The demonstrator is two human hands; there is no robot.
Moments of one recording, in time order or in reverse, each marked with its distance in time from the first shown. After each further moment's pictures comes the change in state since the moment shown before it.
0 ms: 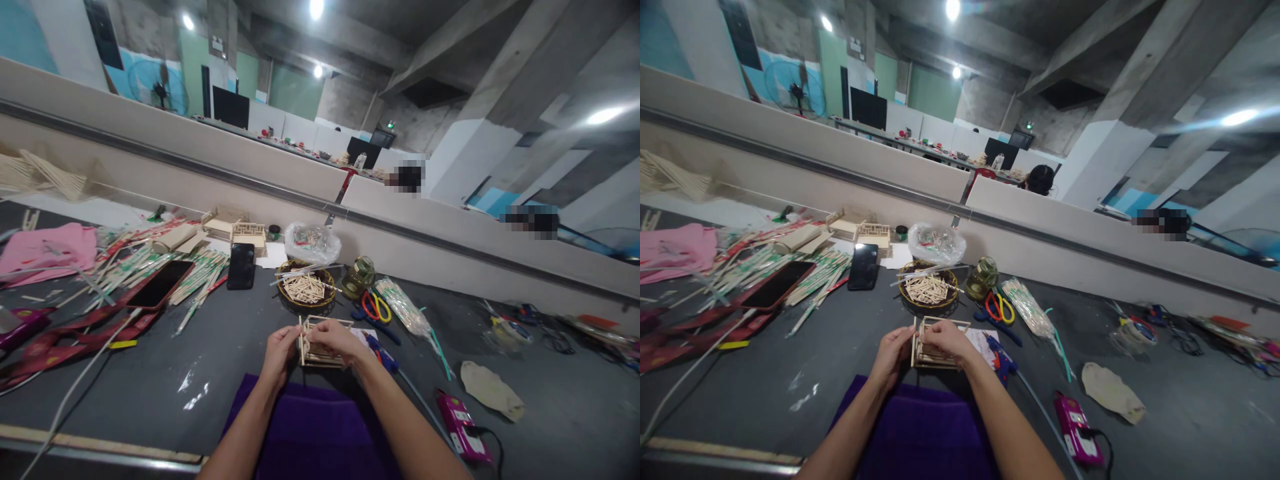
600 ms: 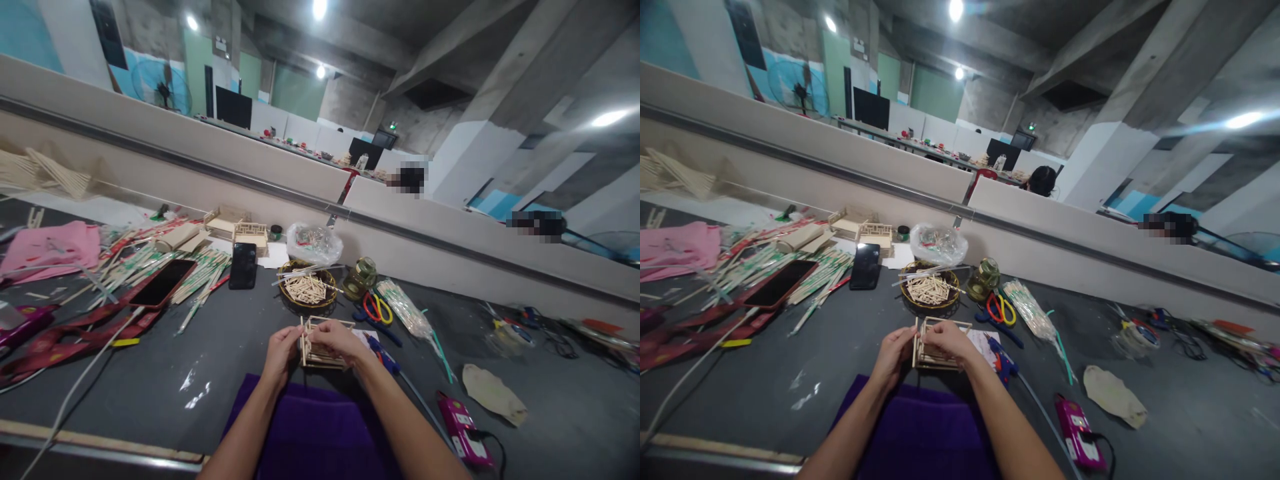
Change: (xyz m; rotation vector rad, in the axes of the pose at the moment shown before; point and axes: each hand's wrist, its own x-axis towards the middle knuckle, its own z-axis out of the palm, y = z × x) left_hand -0.003 0.003 0.003 -0.011 0.019 -0.018; right_hand 0.000 0.000 -0.001 0.001 0.000 0.005
